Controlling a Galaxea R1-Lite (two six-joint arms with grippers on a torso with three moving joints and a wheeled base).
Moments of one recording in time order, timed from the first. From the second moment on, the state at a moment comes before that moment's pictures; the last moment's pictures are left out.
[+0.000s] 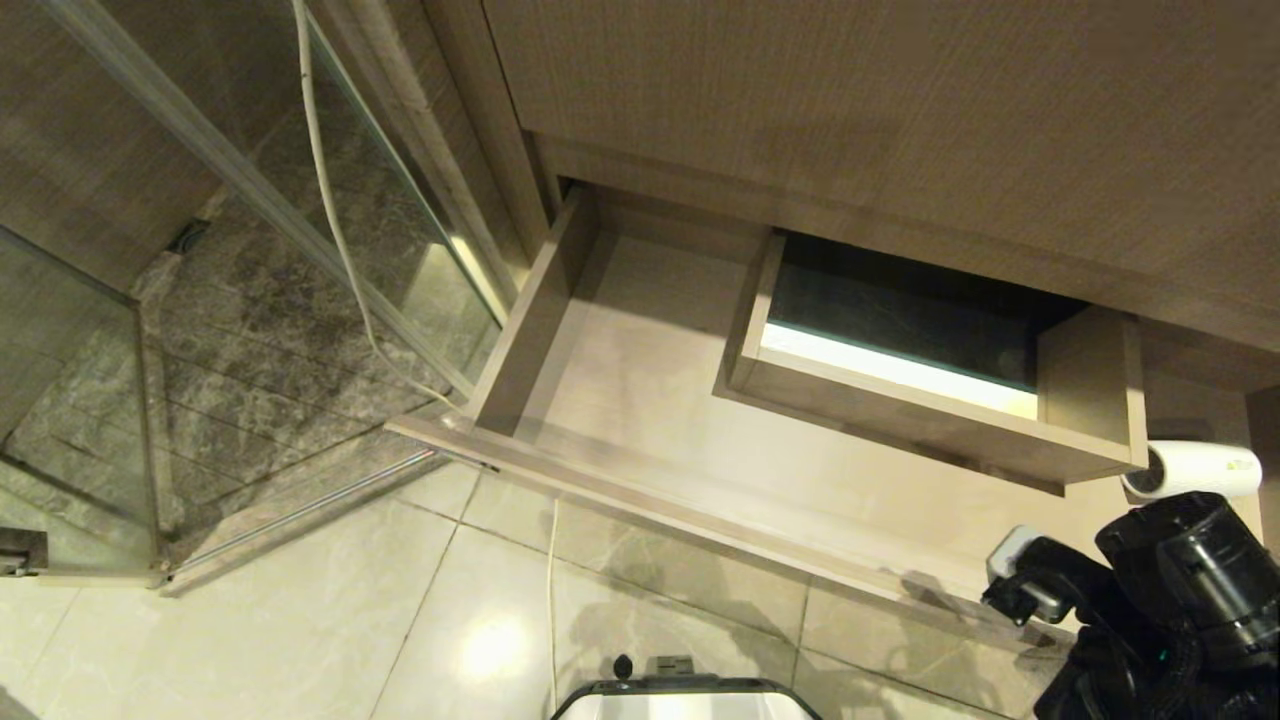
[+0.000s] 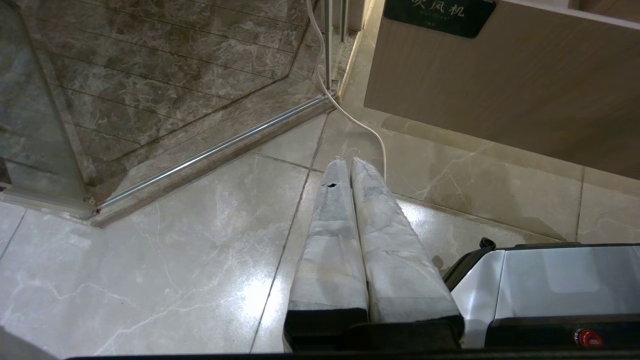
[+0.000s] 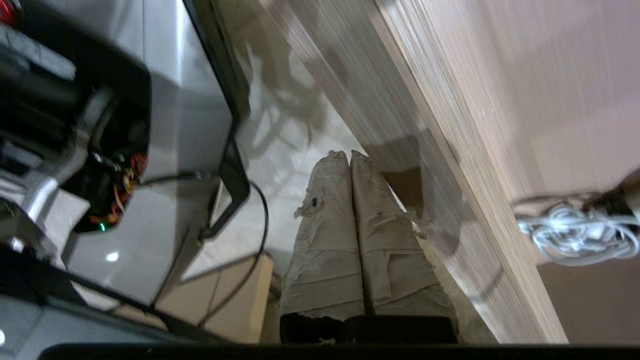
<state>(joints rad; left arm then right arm) 0.00 0.00 0.00 0.00 0.00 0.00 0.54 1.40 -0.46 -0.01 -0.30 -0.23</state>
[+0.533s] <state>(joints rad) 0.00 0.00 0.00 0.00 0.00 0.00 0.49 1.43 -0.51 -0.21 -0.30 -0.24</state>
